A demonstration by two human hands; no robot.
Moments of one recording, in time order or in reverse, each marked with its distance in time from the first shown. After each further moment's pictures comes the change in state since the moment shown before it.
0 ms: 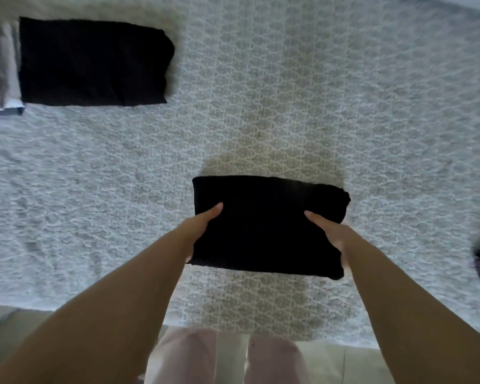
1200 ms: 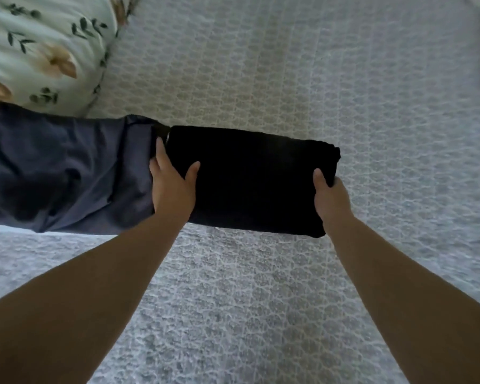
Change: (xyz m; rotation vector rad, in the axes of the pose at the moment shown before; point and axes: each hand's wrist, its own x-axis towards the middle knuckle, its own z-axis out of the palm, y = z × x) left_hand 0.020 0.308 -0.333 0.453 0.928 1.041; right_hand -0.025 -0.316 0.376 -0.061 0.363 -0.724
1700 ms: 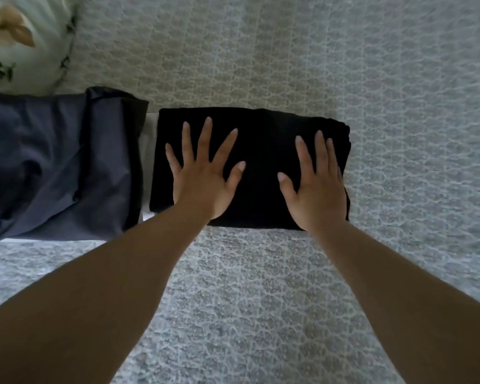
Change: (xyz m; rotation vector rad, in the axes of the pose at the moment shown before) left_hand 0.002 -0.011 0.070 0.660 -0.251 0.438; right_hand 0.023 0.053 0.051 -0.851 0.083 -0.711
